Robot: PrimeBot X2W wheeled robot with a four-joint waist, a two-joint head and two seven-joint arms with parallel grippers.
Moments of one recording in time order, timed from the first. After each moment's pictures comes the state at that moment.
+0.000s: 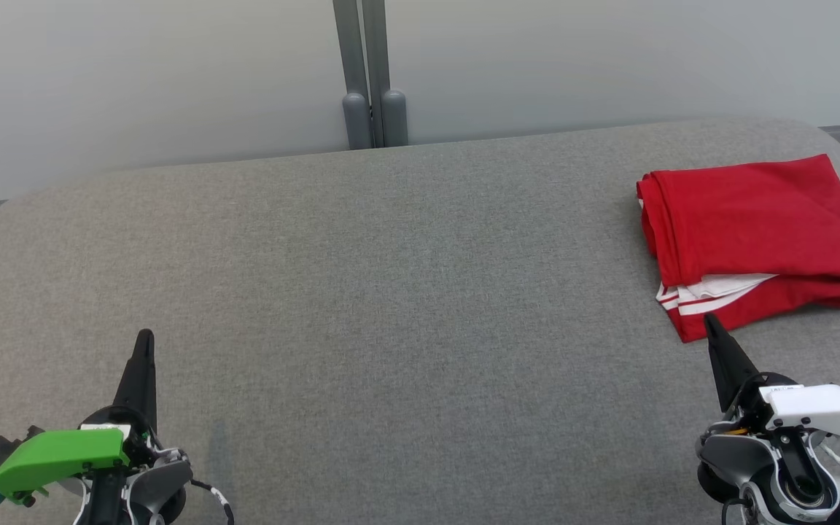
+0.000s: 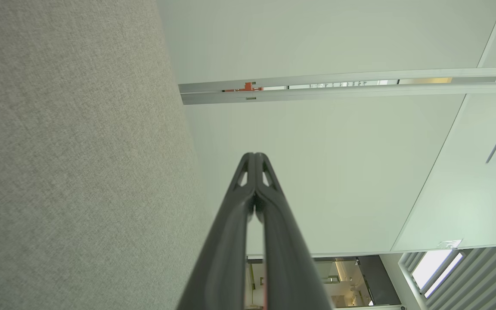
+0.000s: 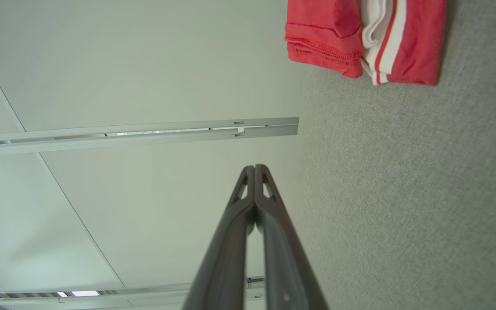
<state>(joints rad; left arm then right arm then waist) -0.11 0.05 0.12 0.24 -1.61 -0.12 0.11 -0.11 -0.06 -0.10 0.25 1.62 0.13 0.10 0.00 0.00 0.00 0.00</state>
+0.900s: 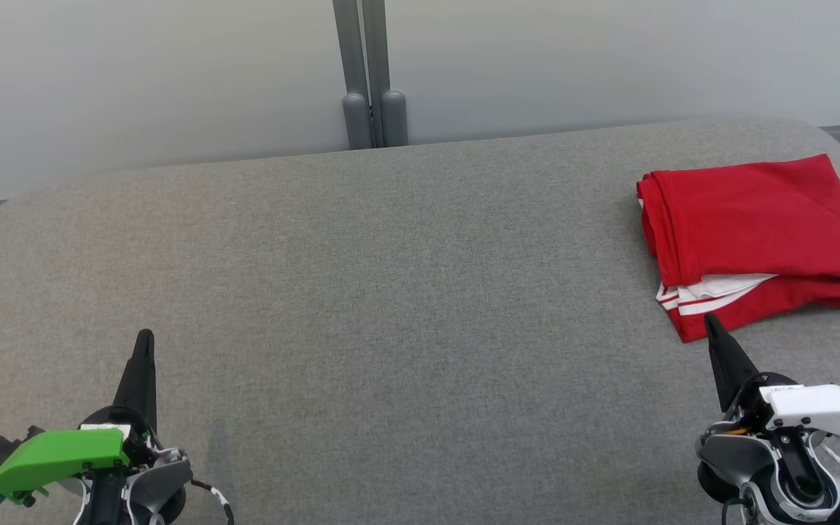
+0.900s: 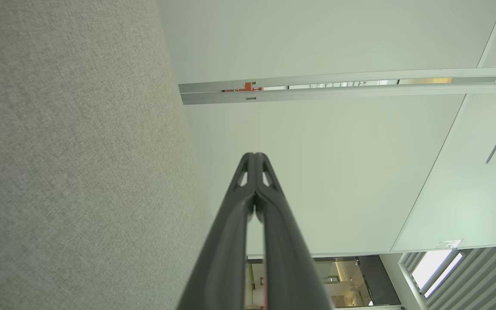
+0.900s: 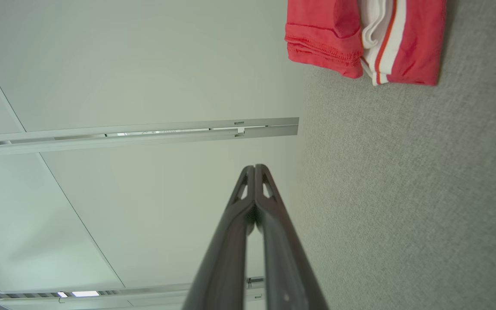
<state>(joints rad) -0.11 0.05 0.12 0.24 -1.61 -0.12 0.11 -0.11 -0.06 -0.10 0.25 1.62 0.13 0.10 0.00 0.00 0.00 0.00</state>
